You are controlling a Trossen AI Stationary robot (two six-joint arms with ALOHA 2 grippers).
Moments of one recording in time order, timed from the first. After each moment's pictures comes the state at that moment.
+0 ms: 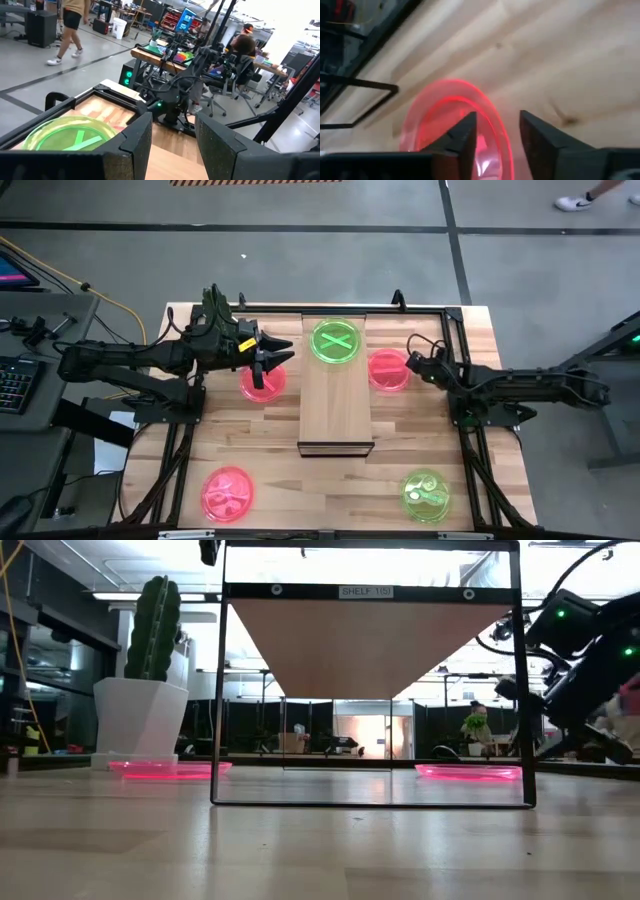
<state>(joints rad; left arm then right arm) 0.03 0.98 0.86 0.07 -0.17 -0.34 -0.30 0.78 0.14 -0.25 0.51 1.56</state>
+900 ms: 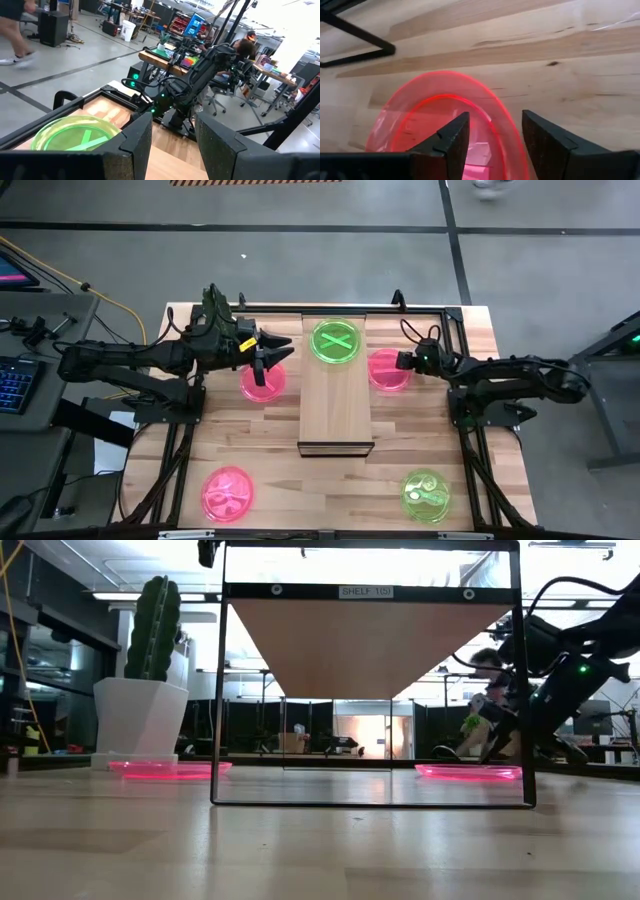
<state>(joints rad) 0.03 0.98 0.86 0.08 -0.22 -0.37 -0.59 1.13 0.15 0.18 0.18 0.93</state>
